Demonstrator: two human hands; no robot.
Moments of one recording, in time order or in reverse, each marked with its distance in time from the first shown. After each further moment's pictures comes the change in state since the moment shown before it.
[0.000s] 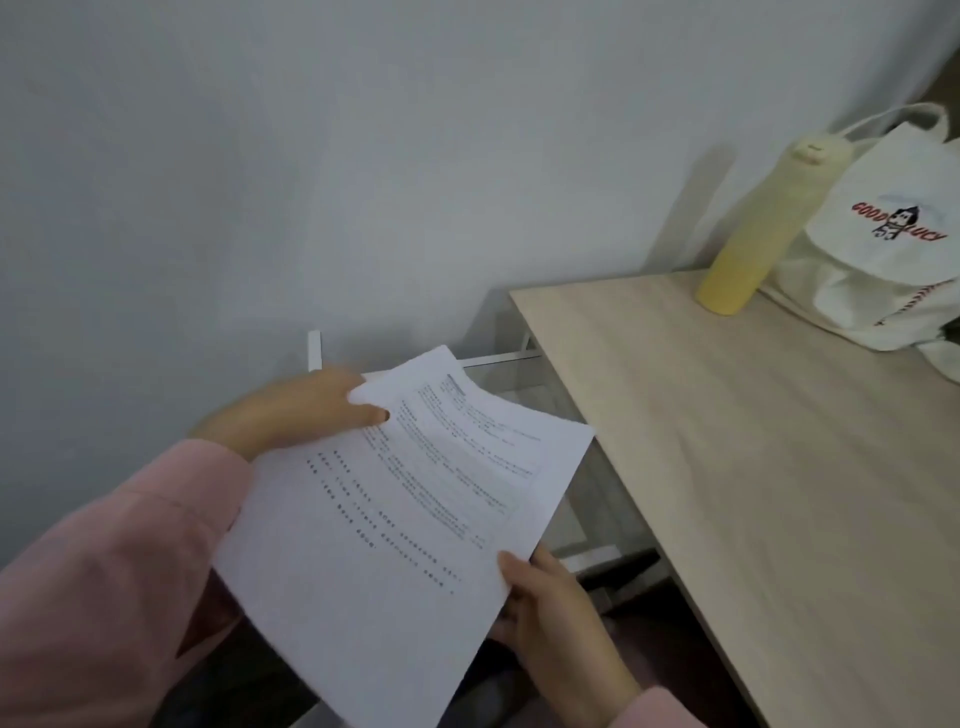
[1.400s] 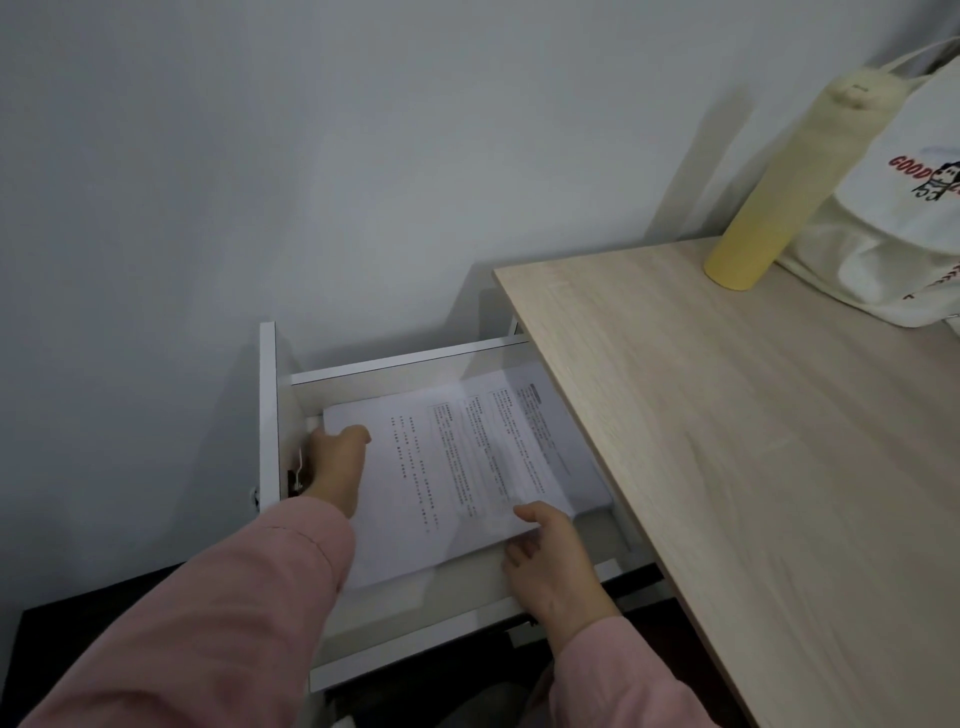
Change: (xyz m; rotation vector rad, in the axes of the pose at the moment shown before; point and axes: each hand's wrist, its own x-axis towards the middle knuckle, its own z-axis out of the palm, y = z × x) left_hand 0.114 -0.028 0.122 -1.113 0.451 -0.618; right_hand 0.093 -0.023 -0.027 0.344 0.422 0.145
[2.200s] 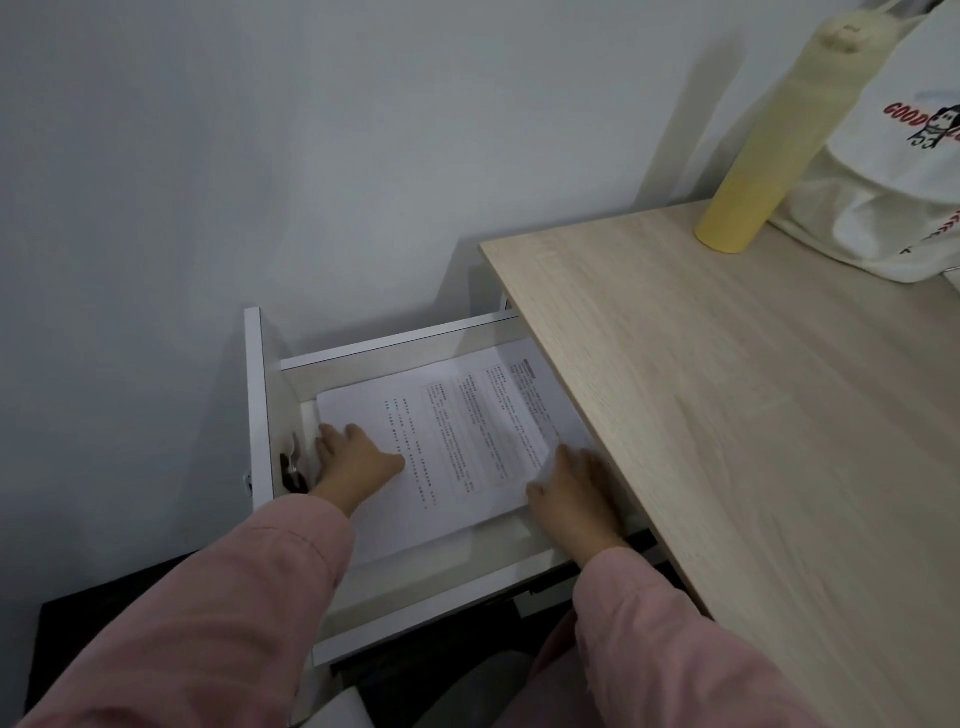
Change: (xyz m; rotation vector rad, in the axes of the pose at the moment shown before) left_hand -0.016 -0.015 0.007 0.925 -0.198 0.201; right_hand 0.027 -0.030 -0.022 -1.657 0.248 -0.553
